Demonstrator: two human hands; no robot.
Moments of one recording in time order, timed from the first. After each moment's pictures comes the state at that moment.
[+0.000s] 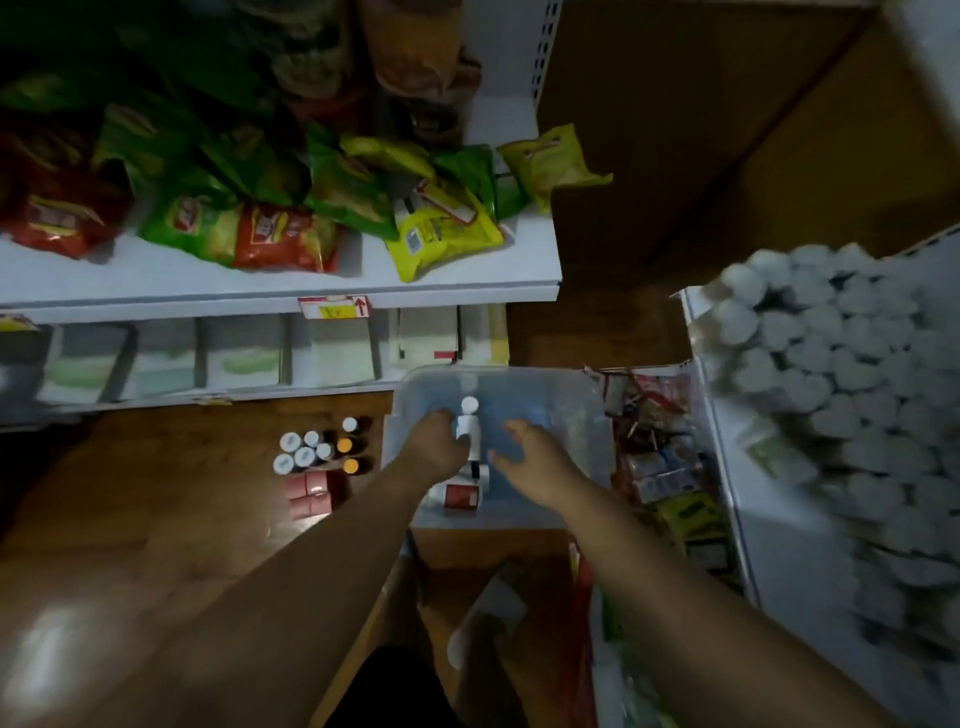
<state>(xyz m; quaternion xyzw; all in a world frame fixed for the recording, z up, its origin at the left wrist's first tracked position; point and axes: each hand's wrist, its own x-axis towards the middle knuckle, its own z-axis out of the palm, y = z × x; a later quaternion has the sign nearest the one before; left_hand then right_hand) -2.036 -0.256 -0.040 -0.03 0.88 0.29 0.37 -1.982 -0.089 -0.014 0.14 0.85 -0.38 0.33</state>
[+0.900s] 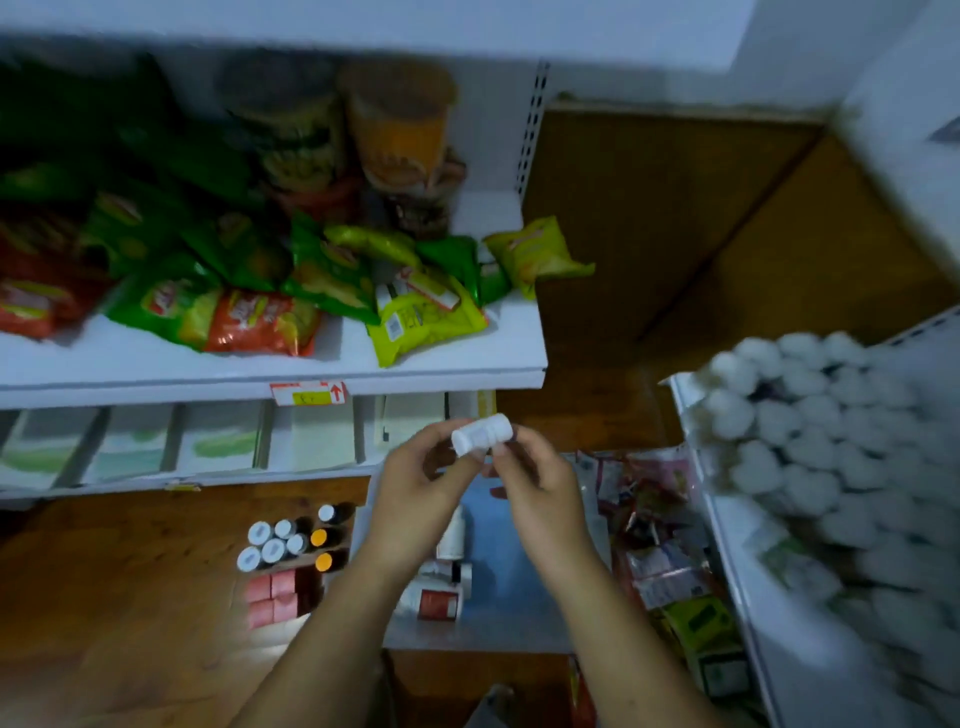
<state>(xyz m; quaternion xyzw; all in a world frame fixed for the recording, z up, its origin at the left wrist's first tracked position) -2.052 -0.231 0.068 -0.02 0.72 0.68 0.13 -2.028 -0.093 0.051 0.21 0.71 -0.67 0.03</state>
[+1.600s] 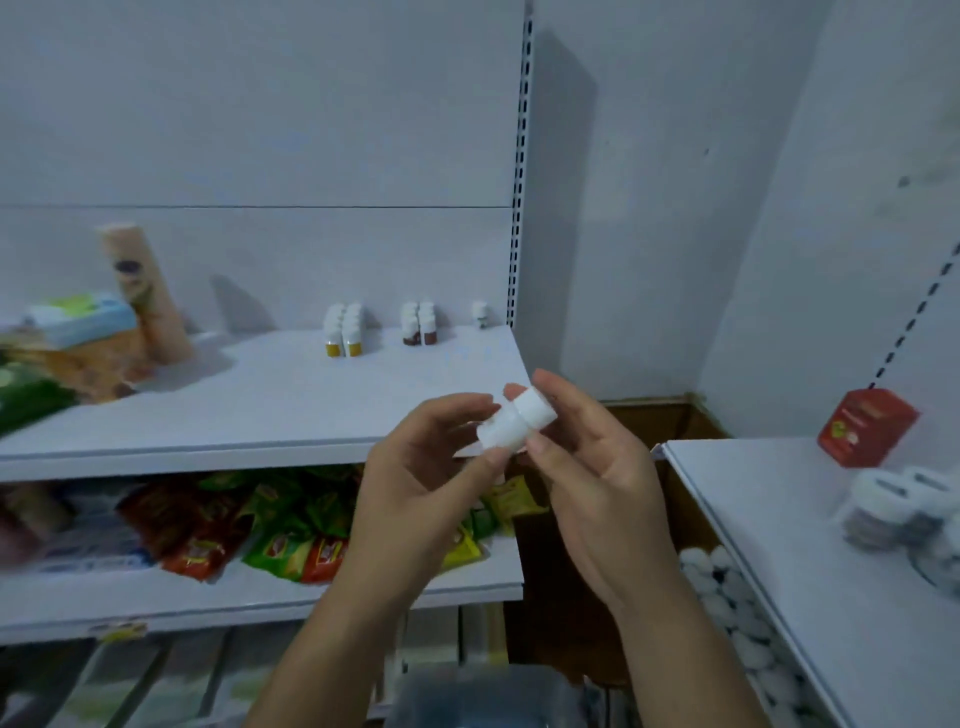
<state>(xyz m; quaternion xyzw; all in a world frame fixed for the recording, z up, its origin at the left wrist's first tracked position) -2.003 -0.220 0.473 0.23 0.61 0.76 -0.07 -1.985 -0.060 0.466 -0.11 0.59 -0.79 -0.16</state>
